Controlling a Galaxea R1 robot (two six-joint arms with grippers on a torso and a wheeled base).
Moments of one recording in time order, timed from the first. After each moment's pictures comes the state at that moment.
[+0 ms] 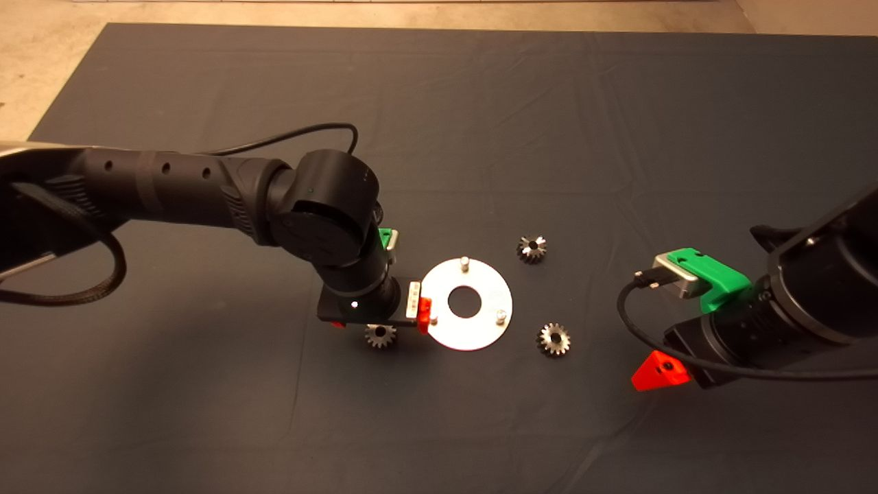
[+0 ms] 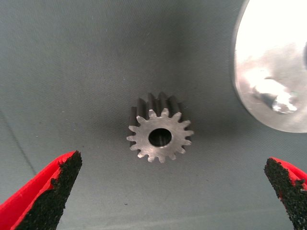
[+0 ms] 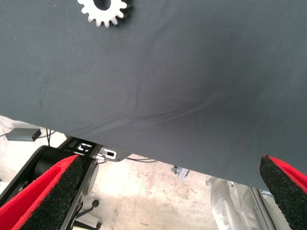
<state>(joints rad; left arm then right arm) -0.33 2.62 -0.91 0.32 1.53 -1.64 0.49 2.29 -0.51 -0.04 -1.53 1.54</state>
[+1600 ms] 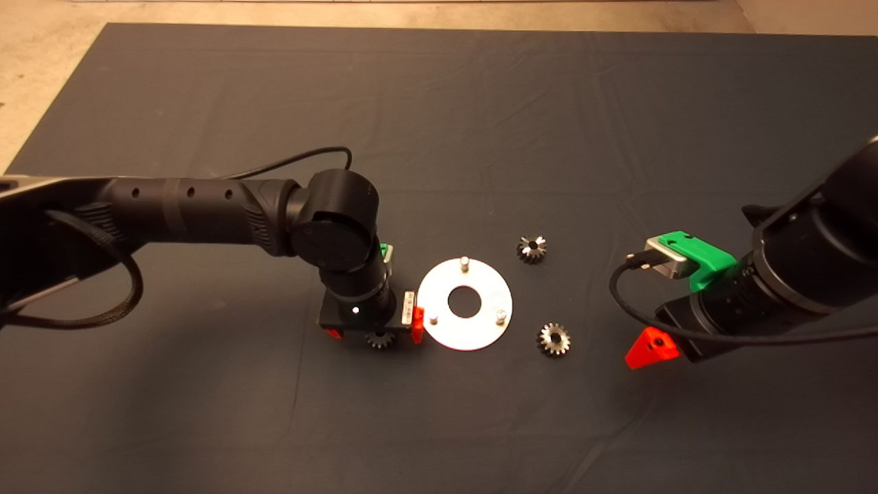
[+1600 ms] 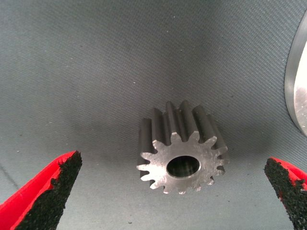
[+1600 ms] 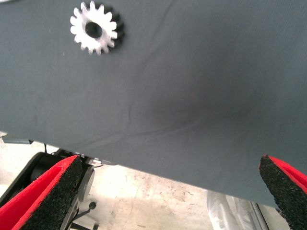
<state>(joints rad) -0.25 2.63 -0.99 0.32 1.53 -1.58 0.49 2.29 -0.60 -0.04 -1.53 1.44</state>
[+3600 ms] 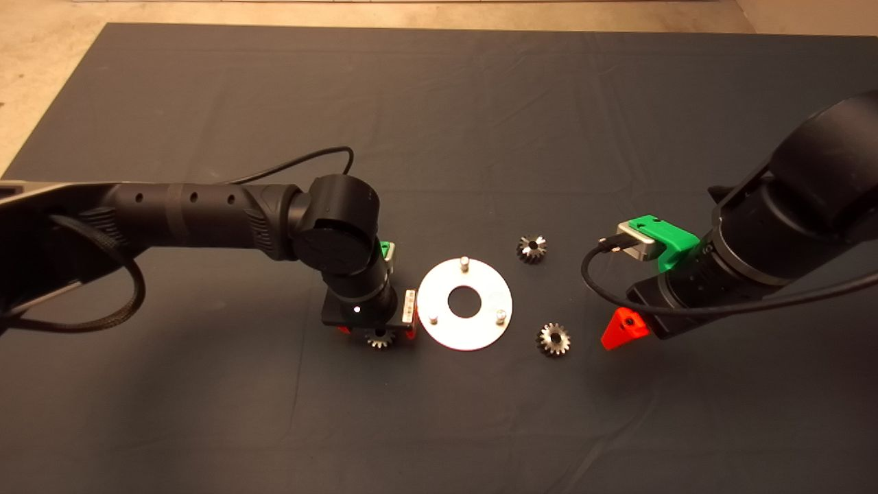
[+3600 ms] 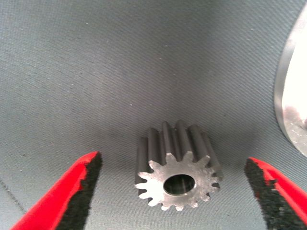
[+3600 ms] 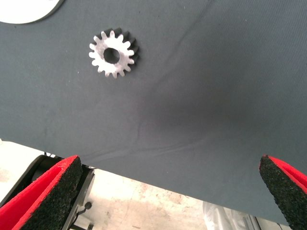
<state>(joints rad) -0.25 2.63 -0.99 0.38 1.53 -1.56 0.49 2.36 -0.67 -0.04 -1.53 1.40</state>
